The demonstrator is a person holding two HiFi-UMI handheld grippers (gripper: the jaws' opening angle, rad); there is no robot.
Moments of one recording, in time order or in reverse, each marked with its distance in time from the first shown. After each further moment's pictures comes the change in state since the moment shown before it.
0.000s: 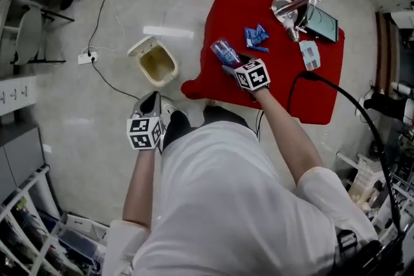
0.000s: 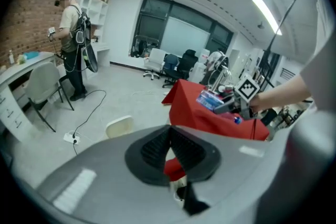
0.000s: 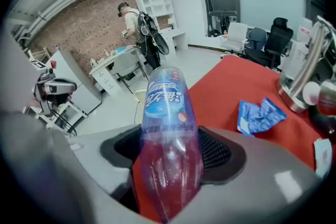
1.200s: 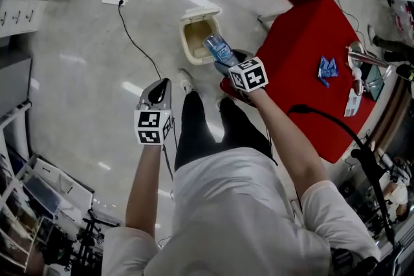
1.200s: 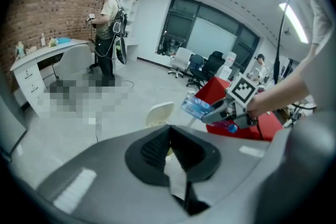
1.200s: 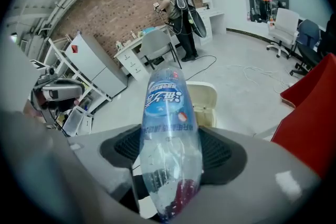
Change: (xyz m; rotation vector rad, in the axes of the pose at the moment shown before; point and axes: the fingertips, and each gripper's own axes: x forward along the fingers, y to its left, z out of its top) left arm -0.033 0.182 -0.086 -0.164 -0.014 0.189; right arm 0.219 0.225 0.055 -0.186 0.153 0.277
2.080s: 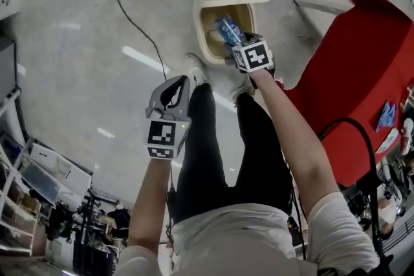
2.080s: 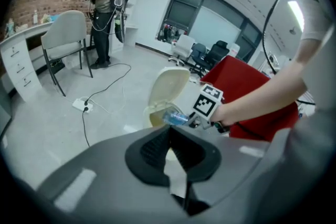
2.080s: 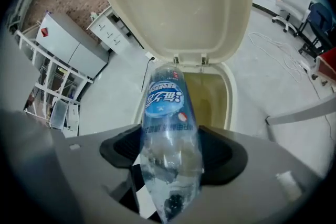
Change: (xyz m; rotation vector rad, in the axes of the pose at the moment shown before) left arm 0.171 0.066 -0.103 -0.005 0.087 -0.062; right arm 0.278 -0.108 -0.088 0.056 0.285 -0.070
